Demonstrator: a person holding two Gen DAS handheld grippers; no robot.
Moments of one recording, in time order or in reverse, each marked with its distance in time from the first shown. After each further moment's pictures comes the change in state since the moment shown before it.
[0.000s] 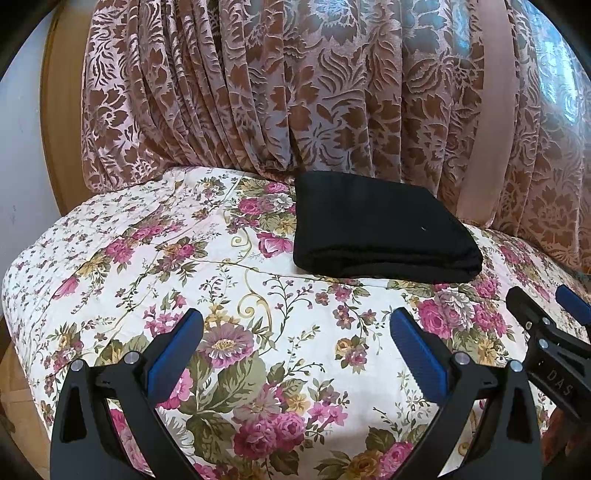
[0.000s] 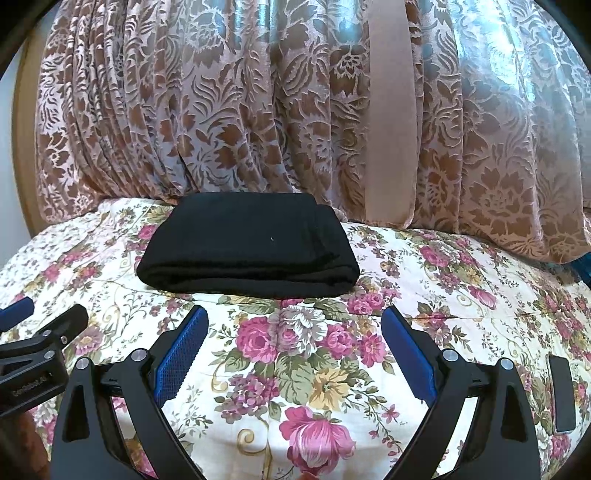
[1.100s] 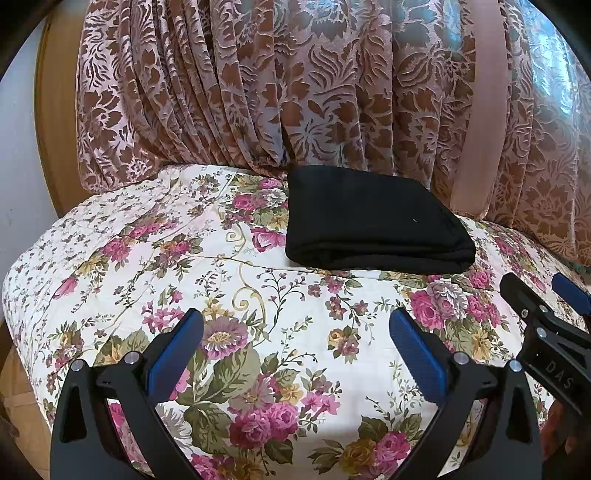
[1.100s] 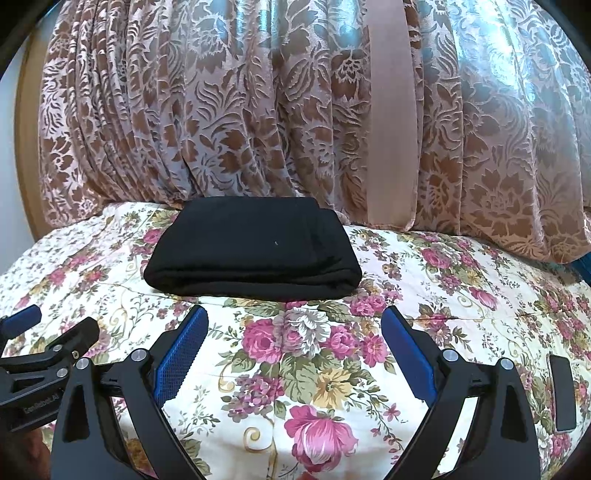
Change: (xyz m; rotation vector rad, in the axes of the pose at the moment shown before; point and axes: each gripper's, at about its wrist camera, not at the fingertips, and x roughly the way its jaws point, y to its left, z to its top) left arm -0.006 -0.008 -0.002 0.022 0.024 -0.006; right arm -0.007 -0.001 0.002 0.007 -0.012 0.018
